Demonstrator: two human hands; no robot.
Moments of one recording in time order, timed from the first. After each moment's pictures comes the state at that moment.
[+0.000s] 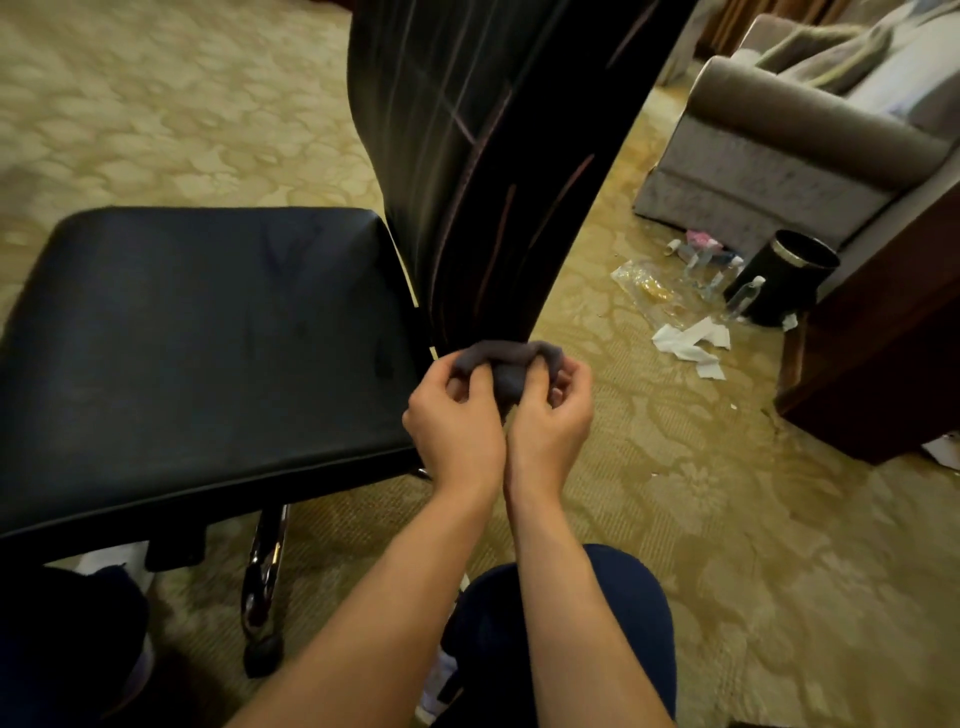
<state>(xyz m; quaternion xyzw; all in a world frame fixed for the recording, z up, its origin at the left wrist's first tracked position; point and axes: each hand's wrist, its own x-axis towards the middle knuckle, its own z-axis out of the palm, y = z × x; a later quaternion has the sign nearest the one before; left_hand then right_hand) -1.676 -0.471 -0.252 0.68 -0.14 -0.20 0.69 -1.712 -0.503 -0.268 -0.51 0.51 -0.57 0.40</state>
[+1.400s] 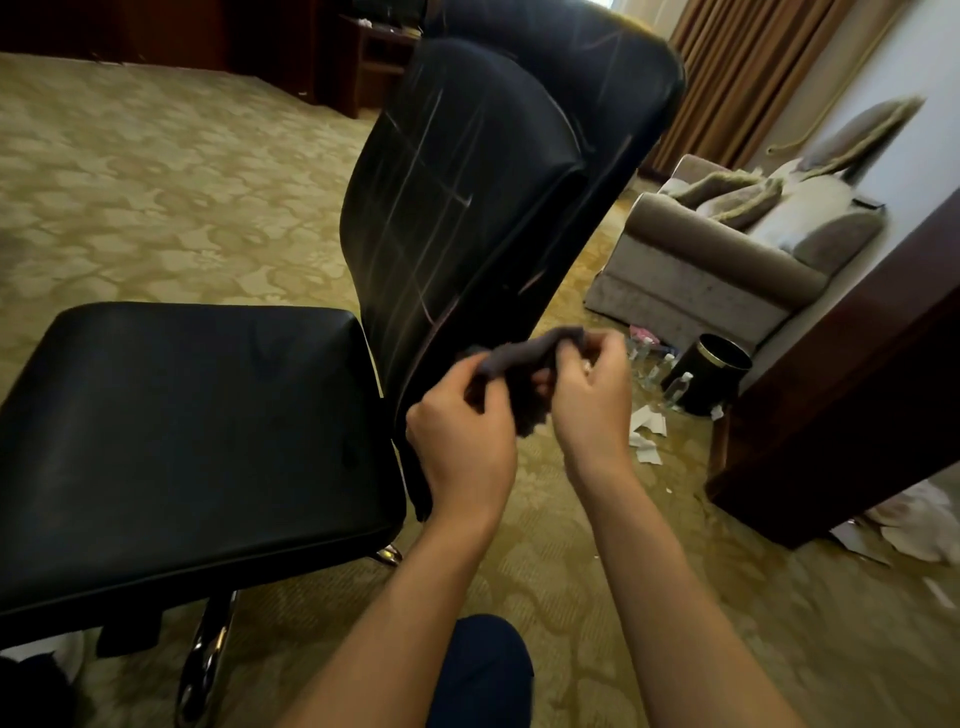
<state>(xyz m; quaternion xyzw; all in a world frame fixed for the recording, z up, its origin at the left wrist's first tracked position) -1.686 -0.476 -0.115 0.66 -0.27 -0.10 0.69 -1.747 -0.546 -0.088 -0.65 0.46 -0.49 0.35</state>
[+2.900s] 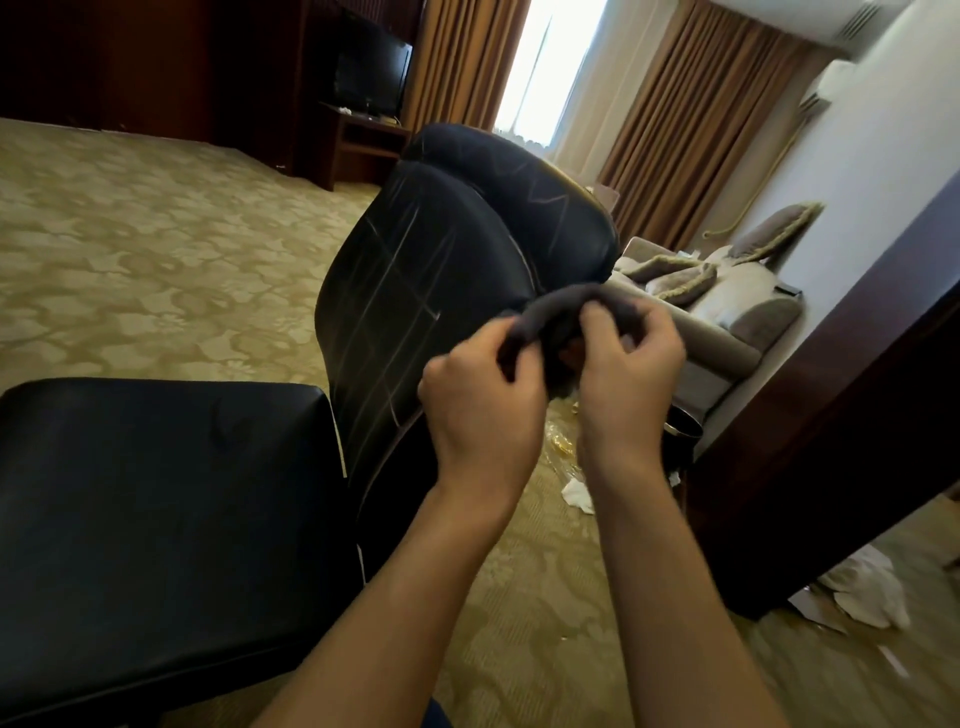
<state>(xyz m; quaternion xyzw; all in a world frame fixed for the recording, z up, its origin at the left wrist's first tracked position) -1.671 -0.493 -0.002 0.60 -0.39 0.00 0.70 -1.735 -0.545 0.033 -0.61 0.35 -0.64 0.31</state>
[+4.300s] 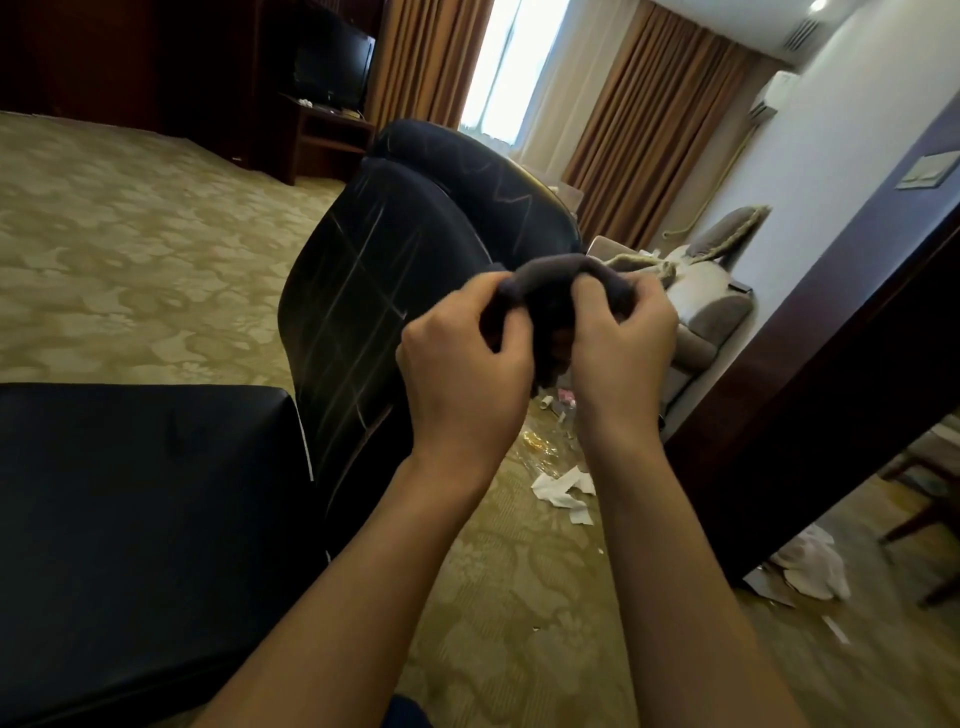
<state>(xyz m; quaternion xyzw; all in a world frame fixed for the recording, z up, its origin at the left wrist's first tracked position) -1.669 -0.491 0.020 0.54 -0.43 0.03 0.73 -1.744 -0.541 0.059 -0.65 0.38 -0.62 0.23</state>
